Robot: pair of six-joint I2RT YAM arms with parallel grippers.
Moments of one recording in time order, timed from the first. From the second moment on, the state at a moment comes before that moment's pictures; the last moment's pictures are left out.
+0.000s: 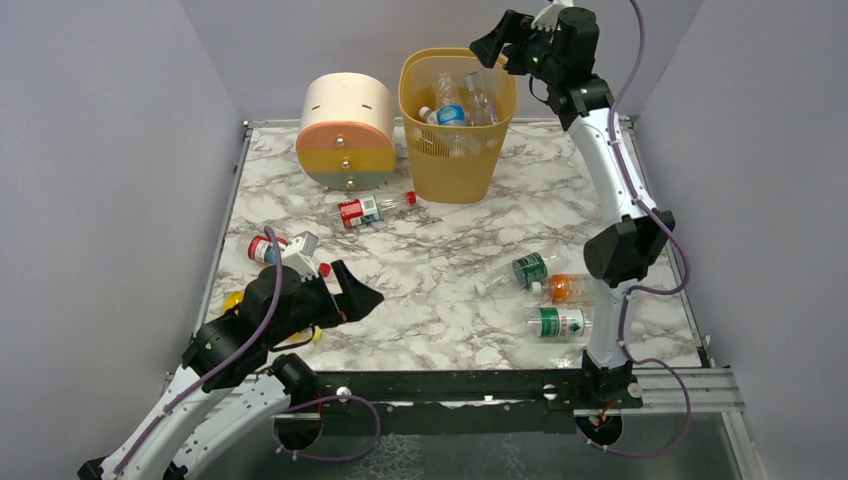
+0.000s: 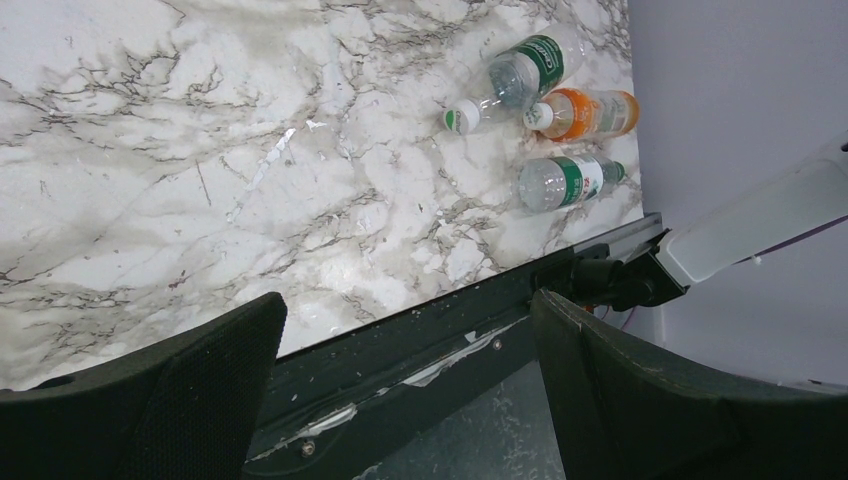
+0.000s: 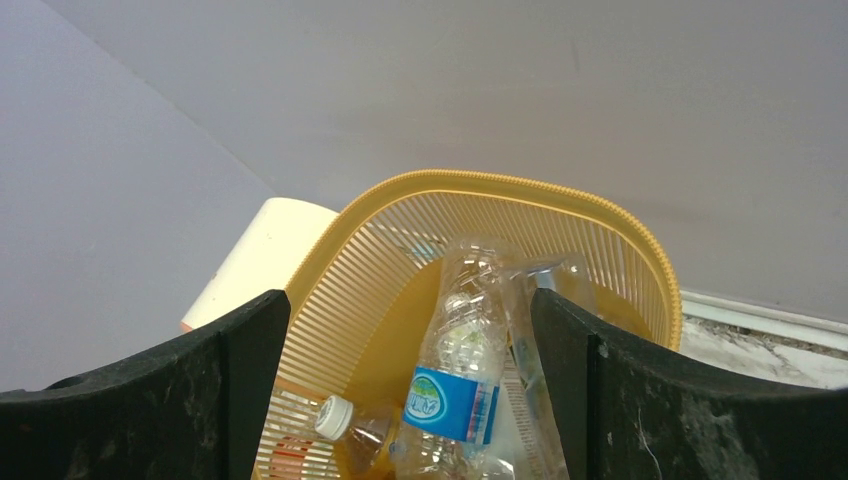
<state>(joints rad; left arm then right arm) -0.72 0.43 0.79 -0.89 0.01 -0.87 0.26 2.09 2.36 -0.32 -0.29 0.41</state>
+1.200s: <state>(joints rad) -0.72 0.40 0.66 -0.86 0.05 -0.90 0.26 1.20 1.23 -0.52 -0.52 0.38</state>
